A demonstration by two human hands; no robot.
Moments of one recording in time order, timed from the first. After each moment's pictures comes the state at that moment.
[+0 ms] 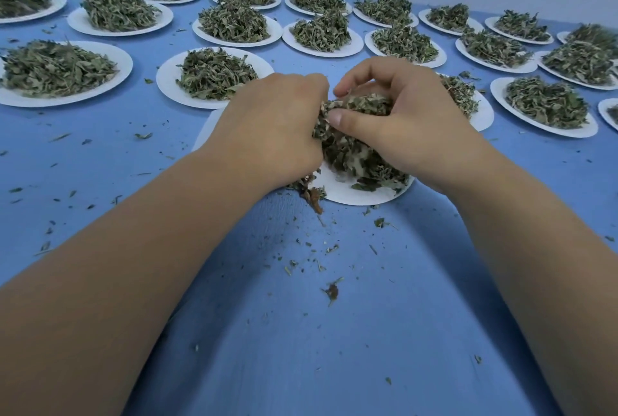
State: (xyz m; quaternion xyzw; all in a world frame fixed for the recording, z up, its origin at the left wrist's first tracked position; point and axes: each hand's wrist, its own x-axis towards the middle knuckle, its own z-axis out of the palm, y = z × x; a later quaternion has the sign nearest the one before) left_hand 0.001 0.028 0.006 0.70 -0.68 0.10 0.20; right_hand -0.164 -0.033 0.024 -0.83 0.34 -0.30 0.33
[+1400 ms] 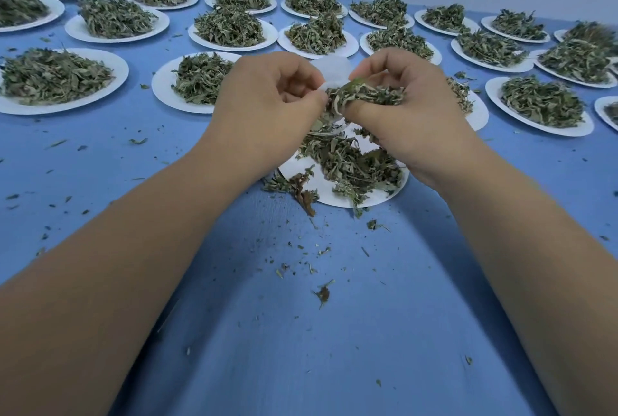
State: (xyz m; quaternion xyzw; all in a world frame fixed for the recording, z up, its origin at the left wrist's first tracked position) left_hand -0.011 0.037 0.018 0.64 -0.54 -0.14 0.52; right_hand -0.163 -0.044 0.020 -0.75 0.36 -0.39 0.40
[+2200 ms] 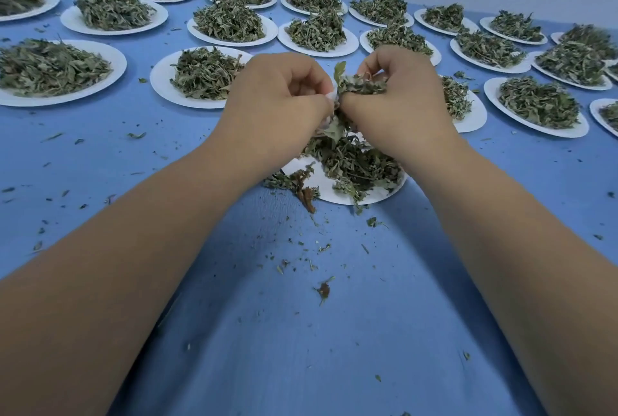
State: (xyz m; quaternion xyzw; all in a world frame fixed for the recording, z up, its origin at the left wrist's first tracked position) left_hand -0.012 0.037 0.018 0.63 -0.54 -0.19 0.52; right_hand -0.145 -0.049 0.020 -0.77 0.45 -0.37 0.26
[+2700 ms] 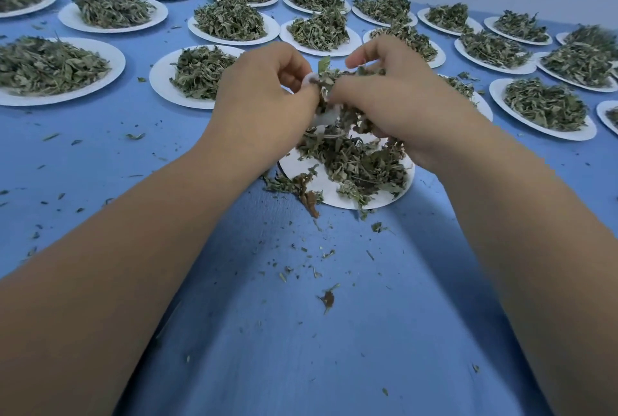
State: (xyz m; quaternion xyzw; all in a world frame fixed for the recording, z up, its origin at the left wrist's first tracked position) left_hand -0.001 0.025 0.009 0.69 -0.51 -0.08 0.51; right_hand -0.140 -0.047 0.039 -0.75 0.45 -0.28 0.40
